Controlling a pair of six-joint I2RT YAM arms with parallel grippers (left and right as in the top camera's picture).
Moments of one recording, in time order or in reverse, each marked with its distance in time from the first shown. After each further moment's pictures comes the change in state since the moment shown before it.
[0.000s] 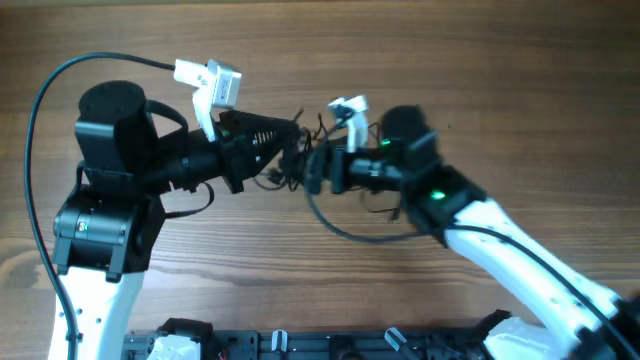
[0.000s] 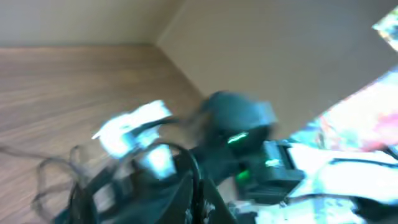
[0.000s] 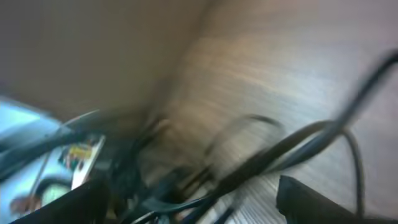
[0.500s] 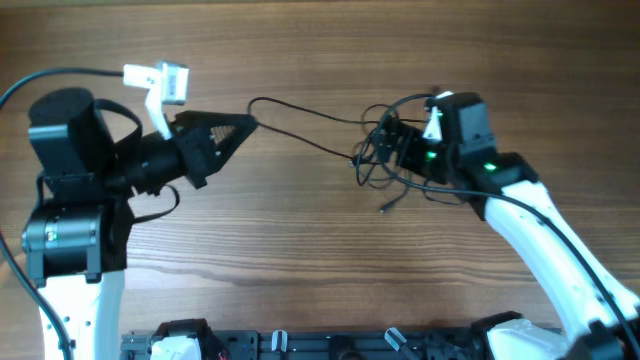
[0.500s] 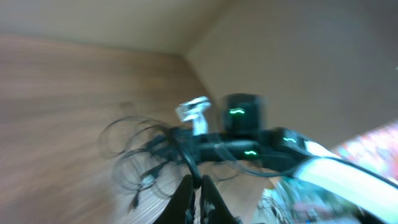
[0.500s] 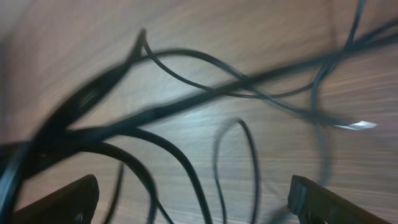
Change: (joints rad) left arm 0.238 -0.022 -0.006 -0.128 0.046 0.012; right arm -0.346 -0.045 0.019 -0.523 0.348 -0.069
